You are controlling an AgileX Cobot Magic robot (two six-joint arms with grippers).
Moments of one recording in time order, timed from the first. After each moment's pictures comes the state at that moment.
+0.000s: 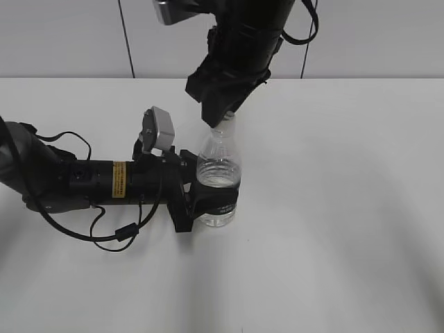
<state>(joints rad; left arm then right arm) -0.35 2.23 -0.95 1.18 -1.14 -0.52 0.67 2.04 -1.87 0.15 1.22 -0.38</state>
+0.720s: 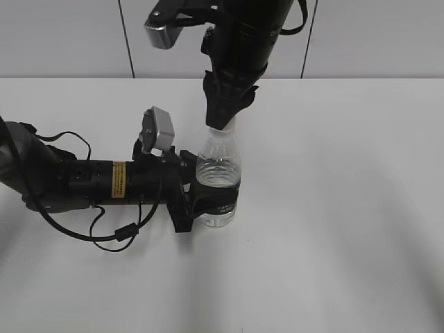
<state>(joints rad) -0.35 2.23 -0.95 1.19 -1.15 -0.52 0.67 2.04 -1.87 0.15 1.22 -0.88</state>
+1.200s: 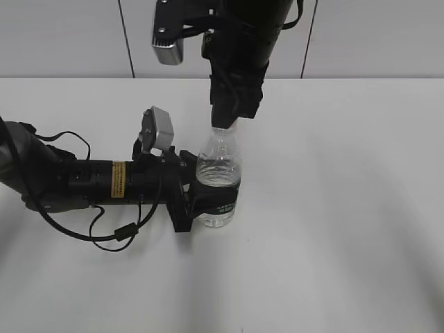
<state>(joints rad) -0.35 2.23 -0.95 1.19 -1.15 -0.52 0.68 2.03 -1.87 0.13 1.22 -1.14</state>
